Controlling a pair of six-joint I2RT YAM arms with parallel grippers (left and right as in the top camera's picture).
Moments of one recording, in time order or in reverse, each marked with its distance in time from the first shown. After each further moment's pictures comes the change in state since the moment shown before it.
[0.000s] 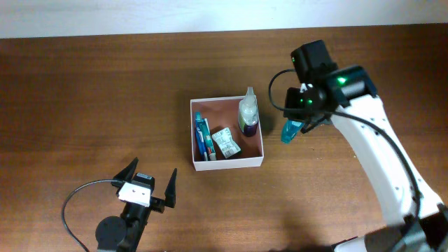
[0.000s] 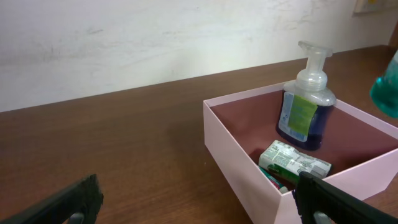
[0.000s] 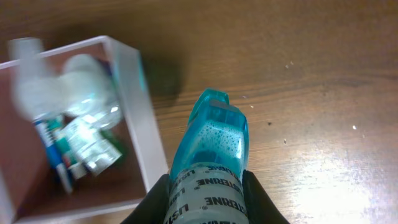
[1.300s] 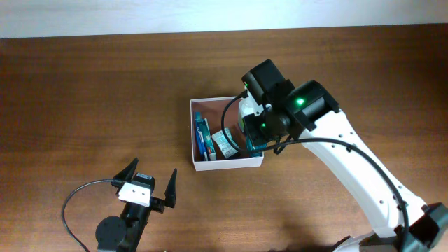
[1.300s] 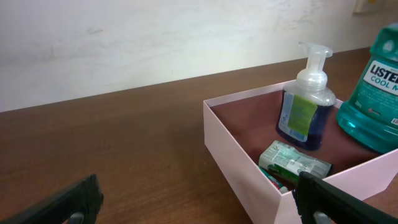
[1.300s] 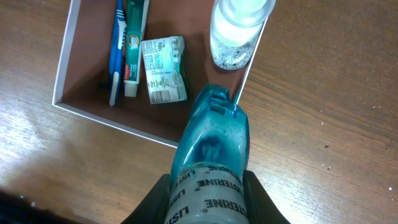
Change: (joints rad) left arm 0.000 0.000 0.000 0.000 0.000 0.000; right arm 0.277 0.031 0.029 -0.029 -0.057 -0.254
